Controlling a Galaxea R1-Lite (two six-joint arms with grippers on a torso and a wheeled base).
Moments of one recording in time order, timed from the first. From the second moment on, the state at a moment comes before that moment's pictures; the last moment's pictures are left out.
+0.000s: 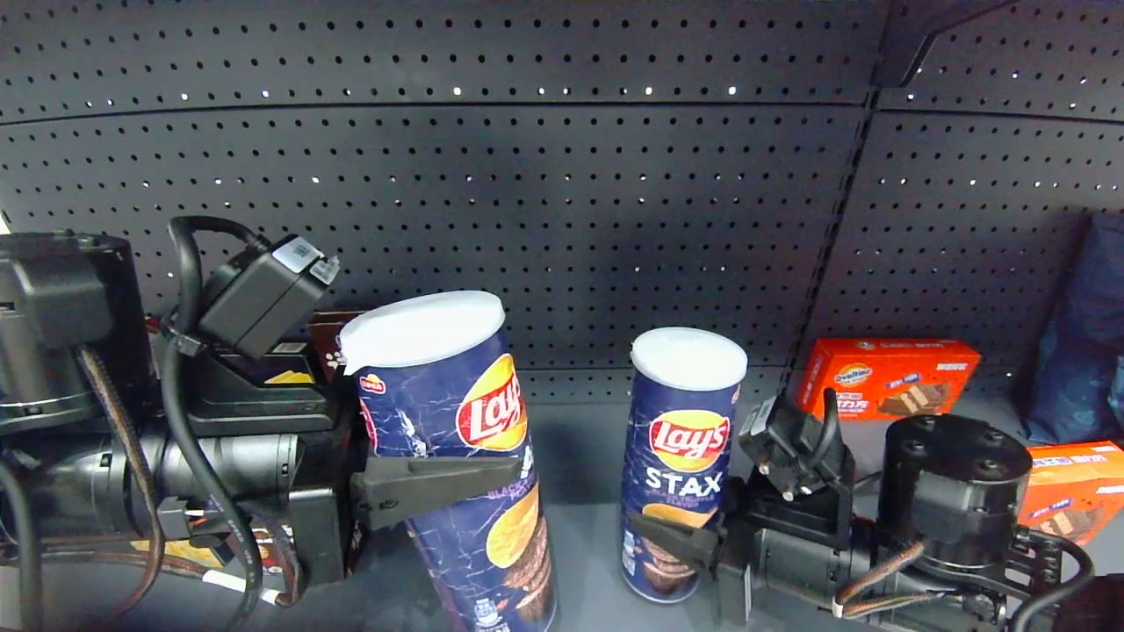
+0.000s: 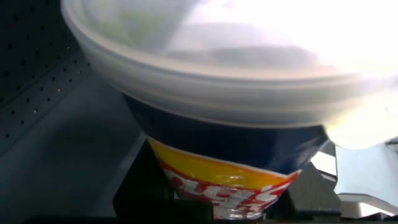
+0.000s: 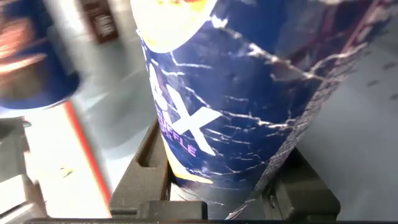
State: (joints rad) left arm -0.46 1.38 -0.71 -0.44 -0.78 0.01; right arm 0.78 1.72 -0.43 -1.10 0.21 -0.03
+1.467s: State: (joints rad) left arm -0.46 1.37 -0.70 -0.44 -0.77 0.01; right arm 0.80 1.78 -0.38 -1.16 0.20 -0.02
